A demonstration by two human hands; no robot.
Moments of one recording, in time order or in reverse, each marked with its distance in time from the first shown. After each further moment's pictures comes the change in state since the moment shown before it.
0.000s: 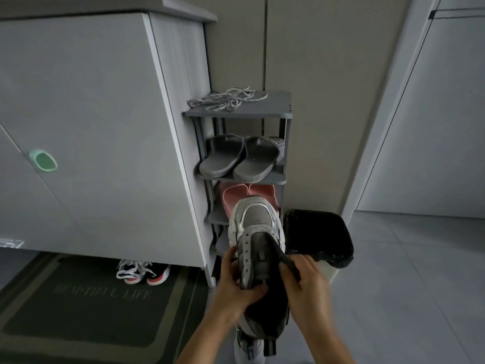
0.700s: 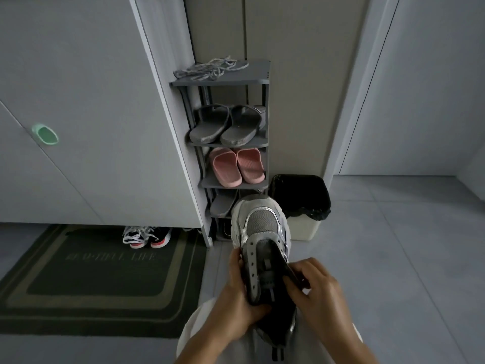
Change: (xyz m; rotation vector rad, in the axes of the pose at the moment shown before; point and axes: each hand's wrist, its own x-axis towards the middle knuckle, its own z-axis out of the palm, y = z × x) left_hand -0.117 -0.024 0.035 0.233 -0.092 0.078; right_hand -0.112 0.007 -0.076 0.060 -0.115 -0.094
